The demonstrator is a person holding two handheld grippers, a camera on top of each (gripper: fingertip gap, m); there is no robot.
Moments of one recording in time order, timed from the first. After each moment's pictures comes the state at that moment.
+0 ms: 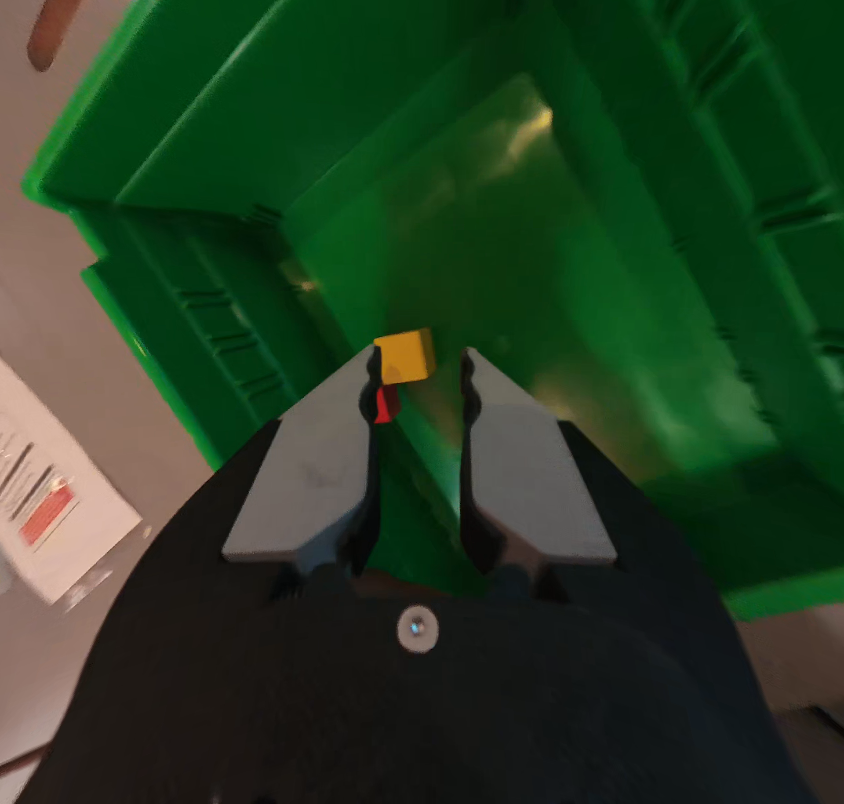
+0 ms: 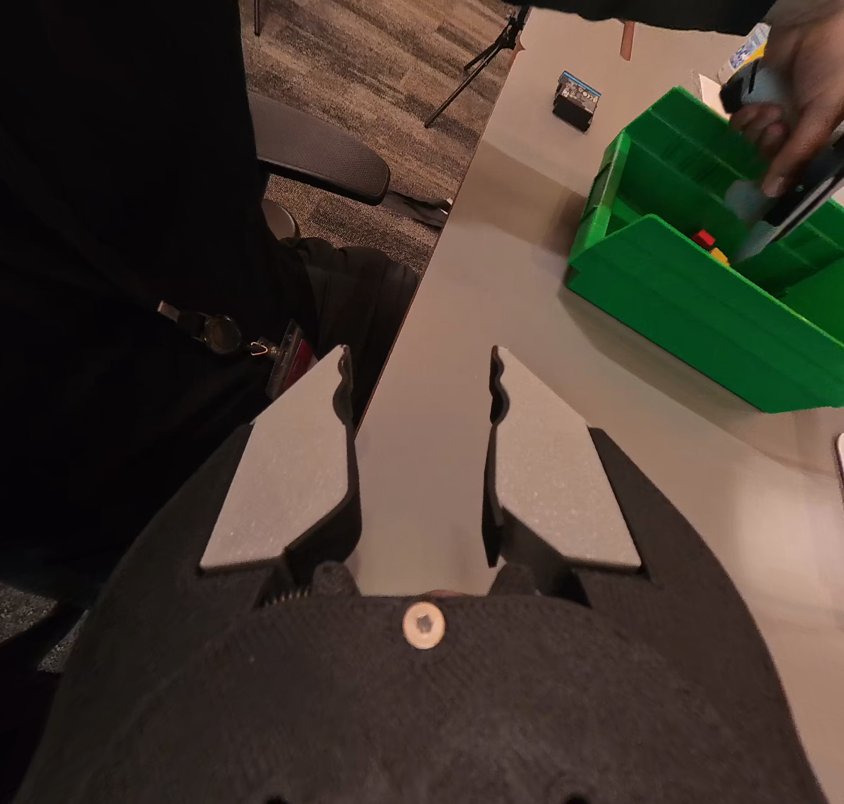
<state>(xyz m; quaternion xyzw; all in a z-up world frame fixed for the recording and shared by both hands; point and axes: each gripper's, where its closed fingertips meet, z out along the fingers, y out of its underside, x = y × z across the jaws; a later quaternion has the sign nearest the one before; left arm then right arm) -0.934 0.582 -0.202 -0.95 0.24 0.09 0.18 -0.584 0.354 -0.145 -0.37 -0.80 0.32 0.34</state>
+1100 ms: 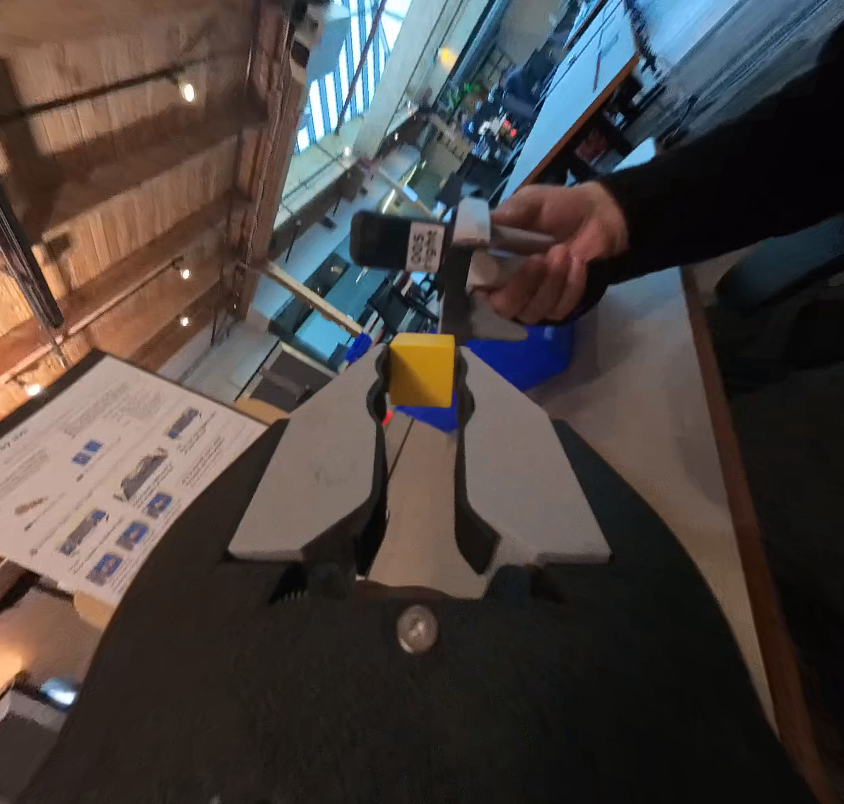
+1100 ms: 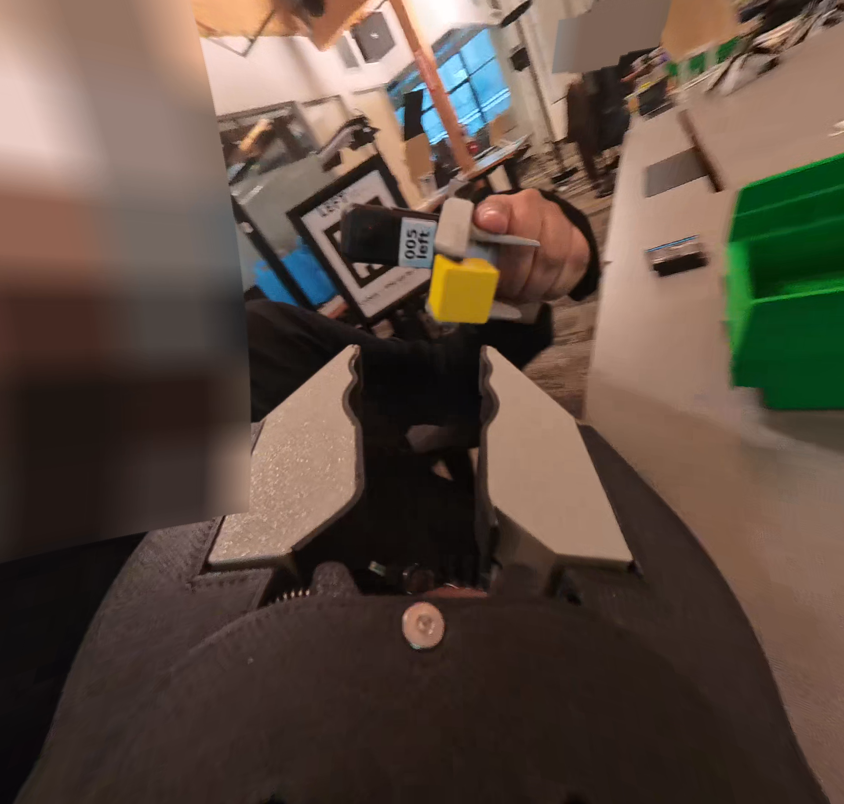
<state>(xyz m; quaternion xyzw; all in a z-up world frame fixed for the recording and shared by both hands) -0.648 0.353 -0.038 -0.40 0.54 0.00 0.74 -0.624 0.345 -0.048 -0.44 -0.53 0.71 0.14</state>
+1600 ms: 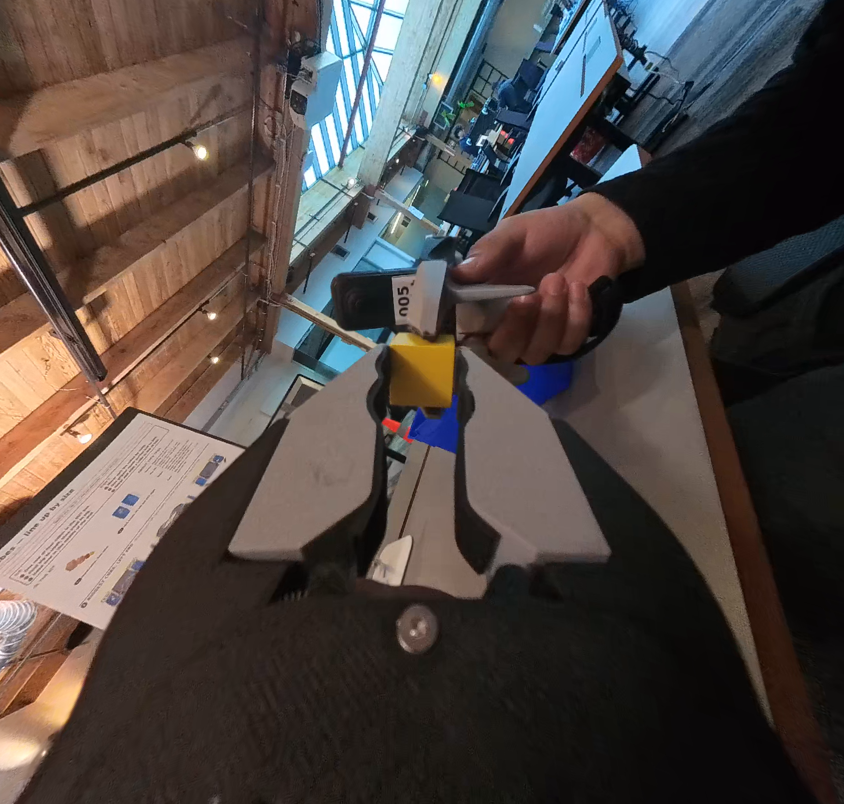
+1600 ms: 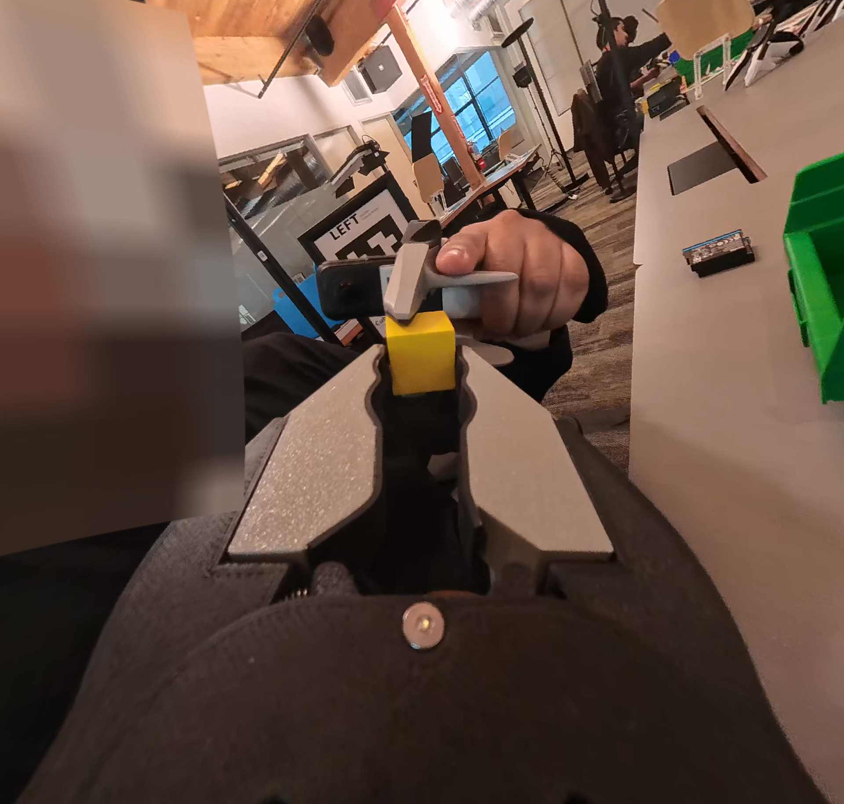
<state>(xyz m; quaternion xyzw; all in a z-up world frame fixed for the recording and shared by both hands) -0.621 0.330 -0.038 -0.36 0.56 0.04 0.75 -0.645 0.316 -0.045 -0.45 -0.50 0.73 0.12</state>
